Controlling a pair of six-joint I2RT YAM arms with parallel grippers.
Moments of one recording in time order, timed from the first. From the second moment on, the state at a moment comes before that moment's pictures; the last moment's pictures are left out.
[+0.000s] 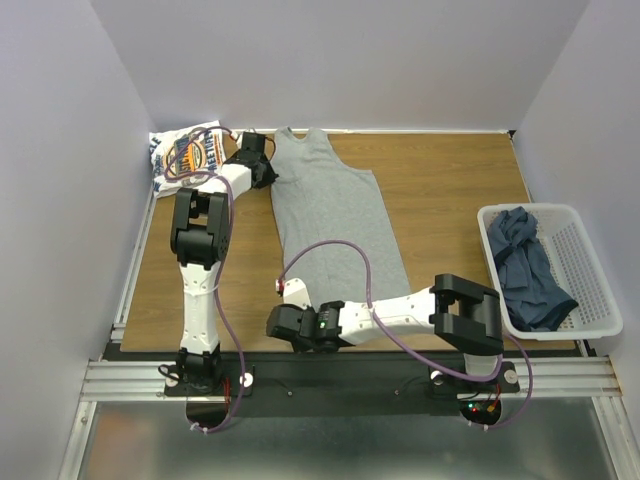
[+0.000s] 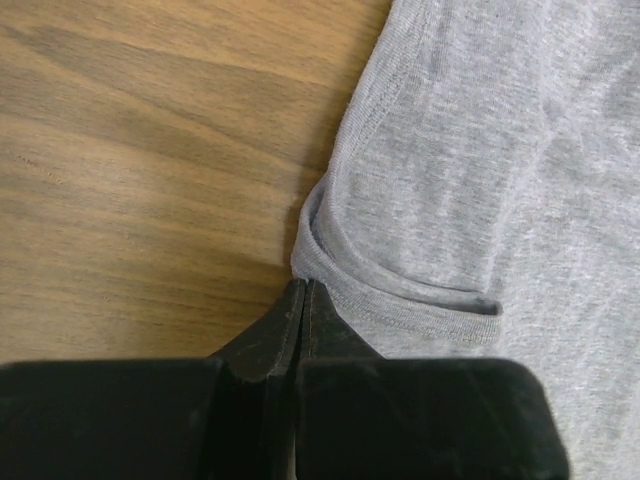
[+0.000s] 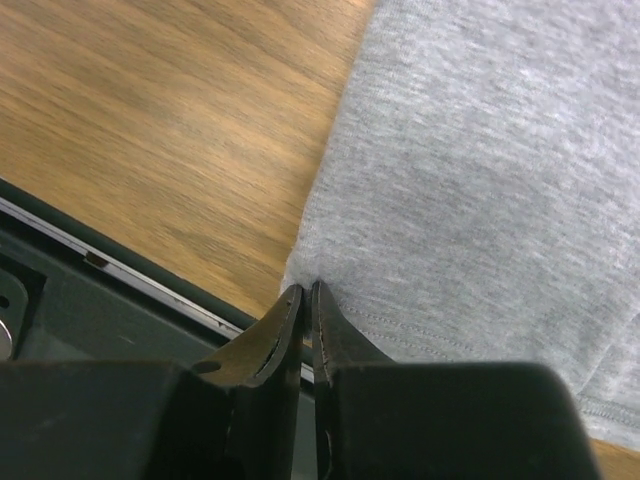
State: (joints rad) left arm -0.19 2.28 1.73 -0.23 -0.07 -0.57; right arm 1.42 1.89 1.23 -0.44 0.40 0.87
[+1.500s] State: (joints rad) left arm -0.13 2.38 1.96 -0.33 -0.08 -0.47; right arm 1.39 2.00 1.48 -0.36 0.20 0.72
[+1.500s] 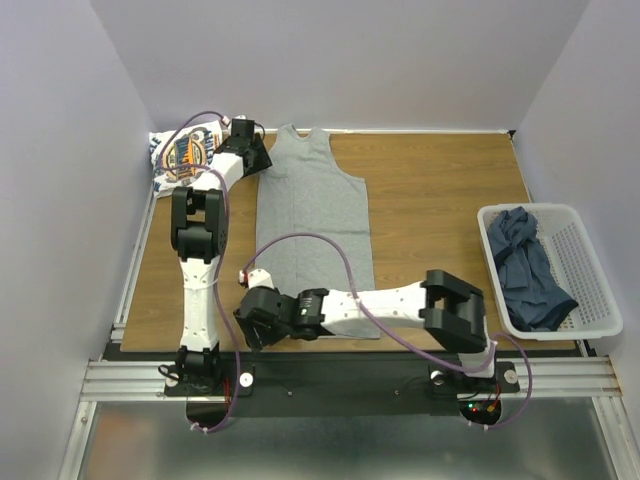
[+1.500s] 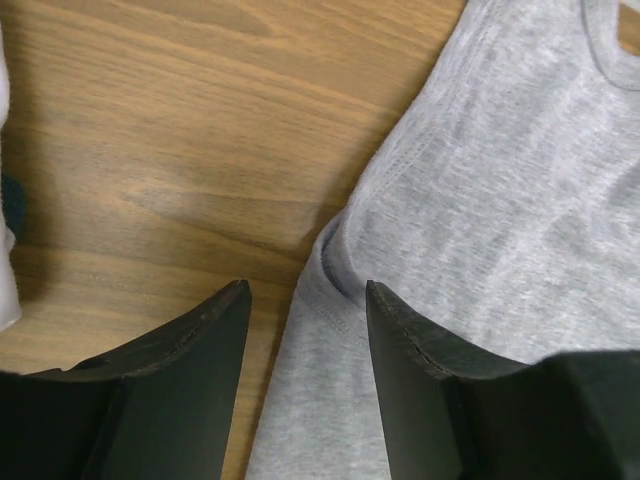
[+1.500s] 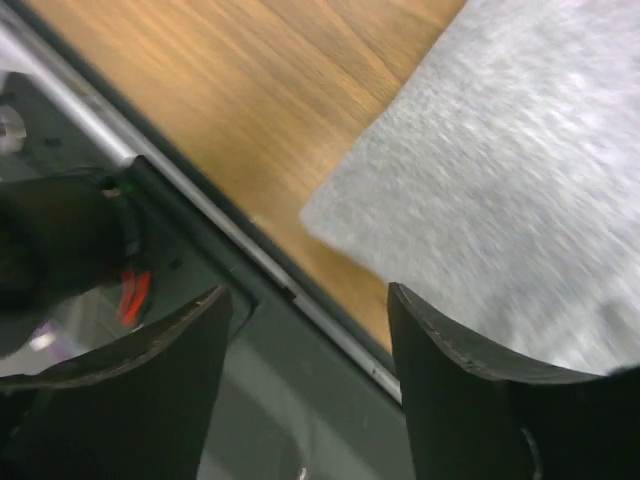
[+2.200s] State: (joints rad) left arm -0.45 1.60 1.26 -0.11 -0.12 -0.61; right arm 0.31 1.79 1.39 -0.23 -0.10 0.54
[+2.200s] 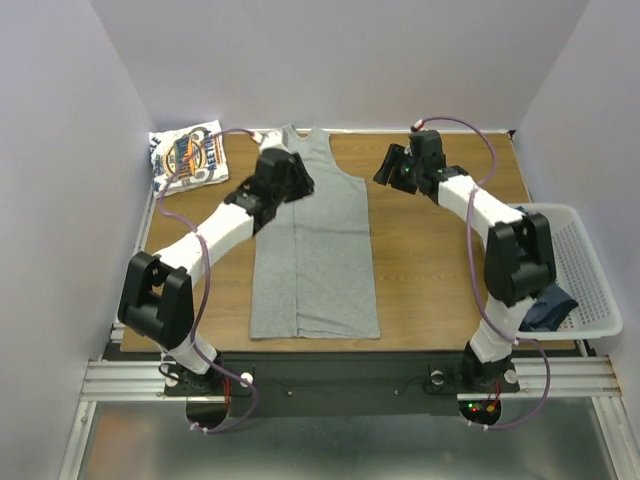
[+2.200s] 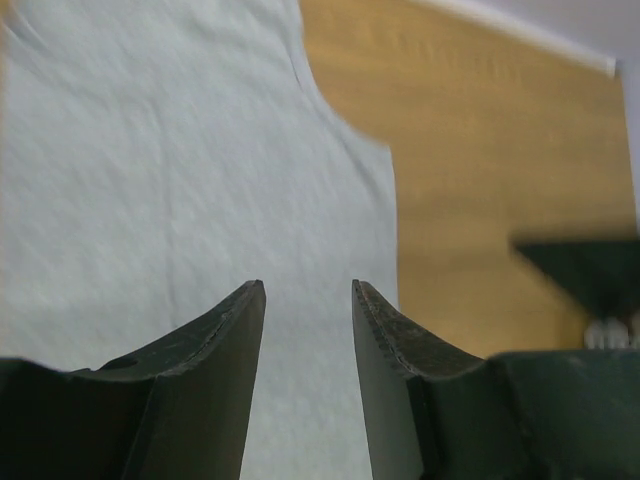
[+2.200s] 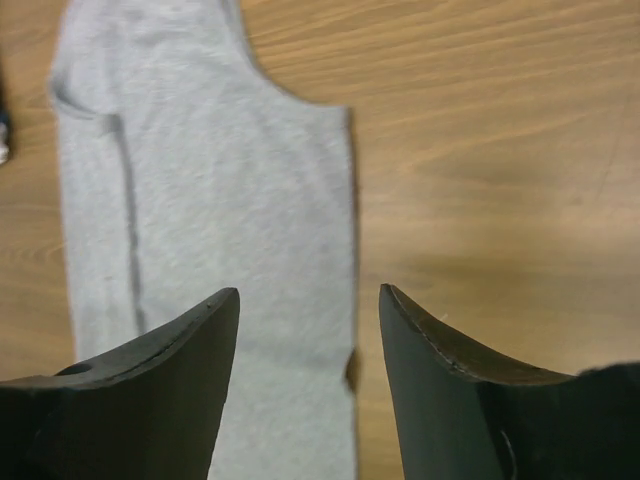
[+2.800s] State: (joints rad) left arm -0.97 1.33 0.76 -0.07 -0.16 -0.80; right arm 0.26 2.26 1.73 -0.19 -0.25 0.49
